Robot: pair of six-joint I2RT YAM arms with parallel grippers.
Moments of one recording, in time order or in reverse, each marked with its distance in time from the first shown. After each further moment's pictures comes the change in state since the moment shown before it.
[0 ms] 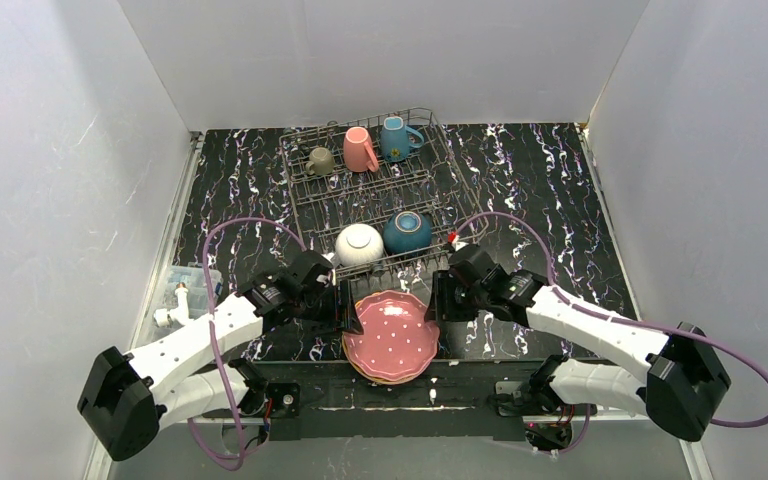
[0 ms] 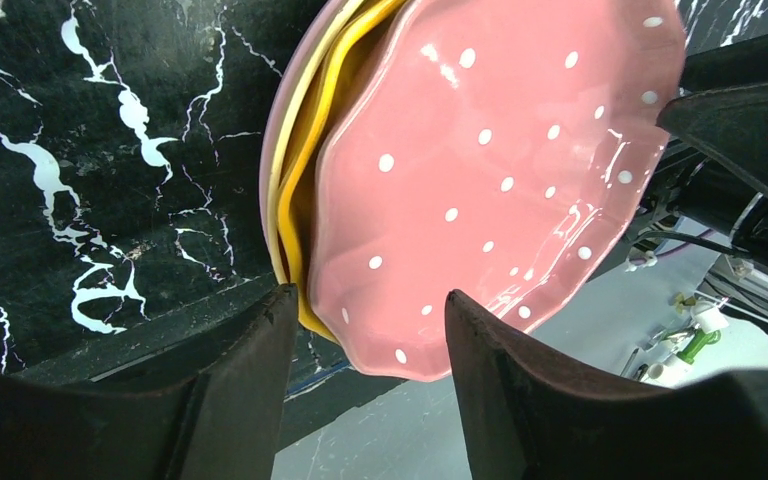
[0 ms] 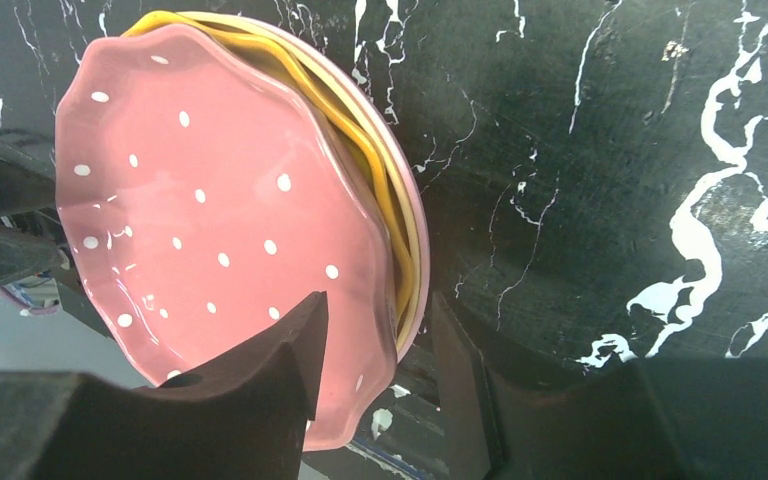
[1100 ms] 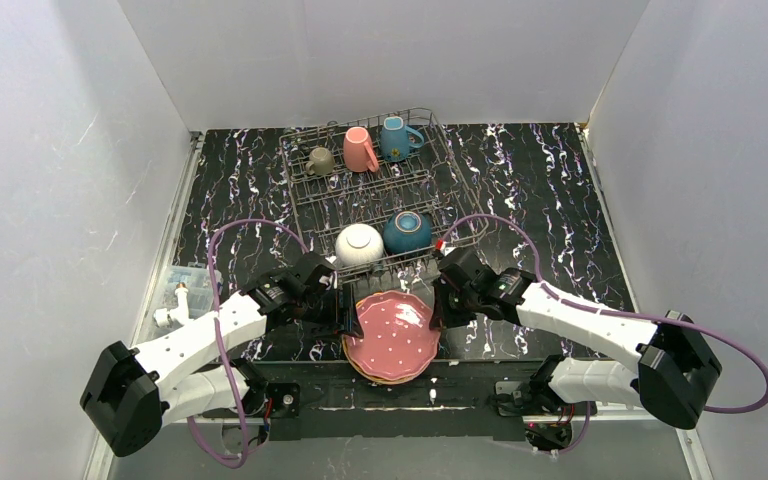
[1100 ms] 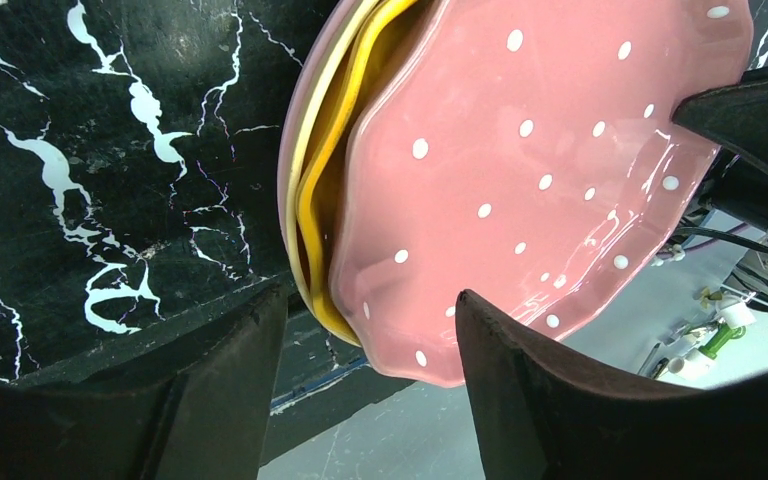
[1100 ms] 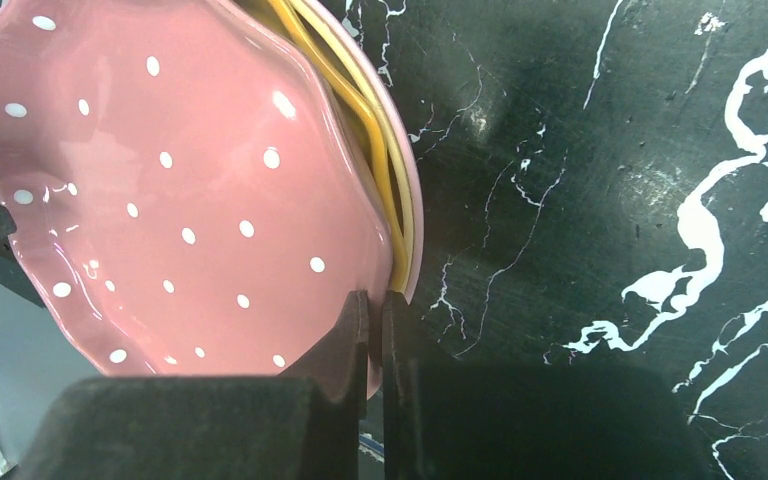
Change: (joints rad) left arm 0.000 0.031 -0.026 0.011 0.011 0.026; right arm 0.052 0.066 0.035 -0.056 0.013 -0.061
